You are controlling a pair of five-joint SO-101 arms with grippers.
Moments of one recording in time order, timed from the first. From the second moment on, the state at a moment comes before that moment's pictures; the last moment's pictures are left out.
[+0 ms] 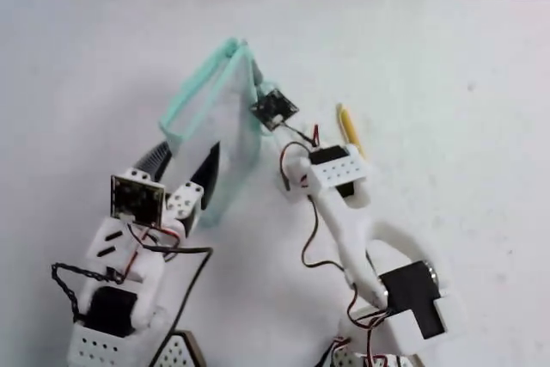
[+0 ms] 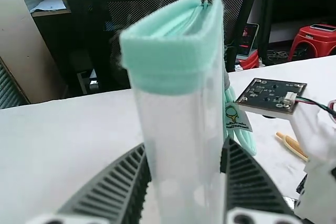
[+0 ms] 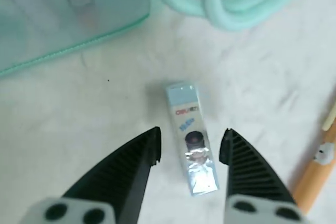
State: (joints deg) left arm 8.0 -103.3 88.9 34.6 -3.1; right arm -22.0 -2.6 38.5 42.8 23.3
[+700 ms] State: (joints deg) left arm 8.0 -103.3 88.9 34.6 -3.1; right arm -21.5 1.4 37.6 39.1 25.5
